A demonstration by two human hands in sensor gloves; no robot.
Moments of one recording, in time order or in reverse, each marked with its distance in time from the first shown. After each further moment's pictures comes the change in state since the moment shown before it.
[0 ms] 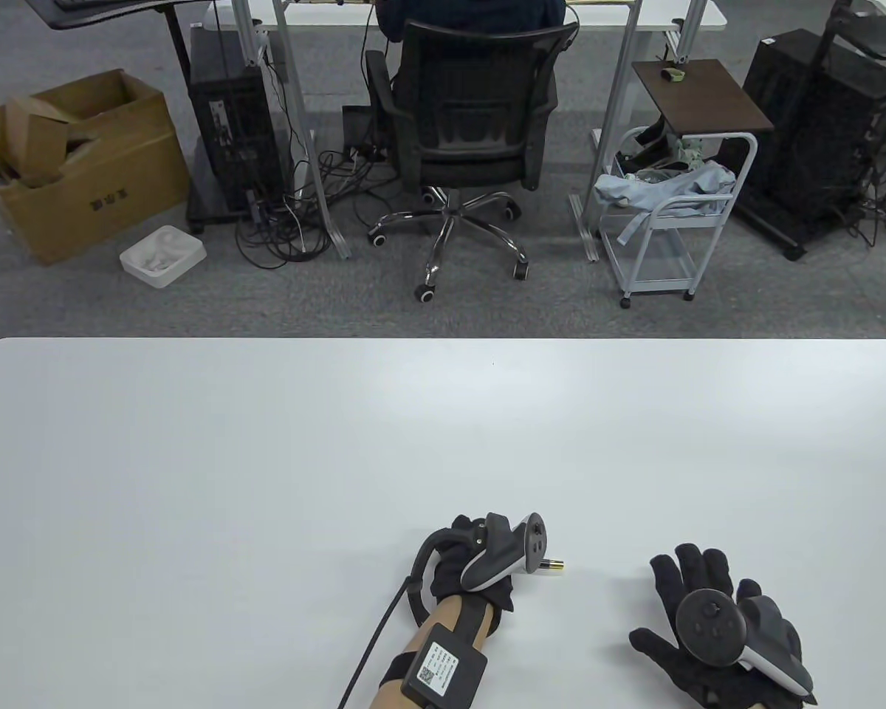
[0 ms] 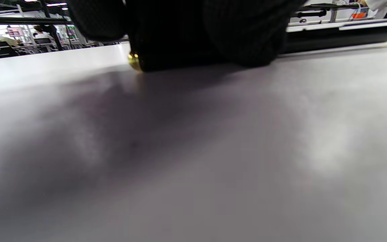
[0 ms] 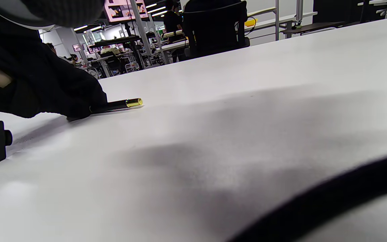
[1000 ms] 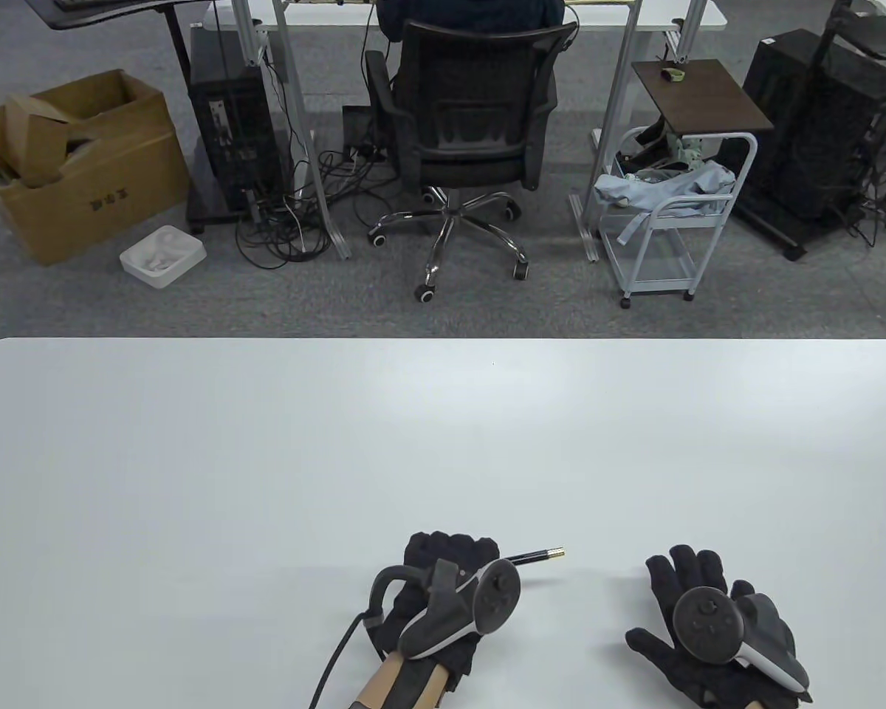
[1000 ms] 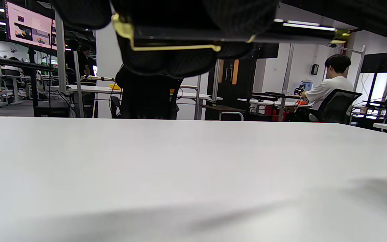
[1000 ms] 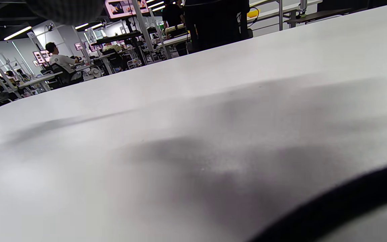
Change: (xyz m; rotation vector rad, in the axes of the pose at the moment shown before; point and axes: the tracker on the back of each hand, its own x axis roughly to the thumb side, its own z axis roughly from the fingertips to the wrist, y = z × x) left_hand -0.044 0.060 0.118 0.301 -0.162 0.183; right_hand 0.001 0.006 -0.005 0.035 -0.011 -0.030
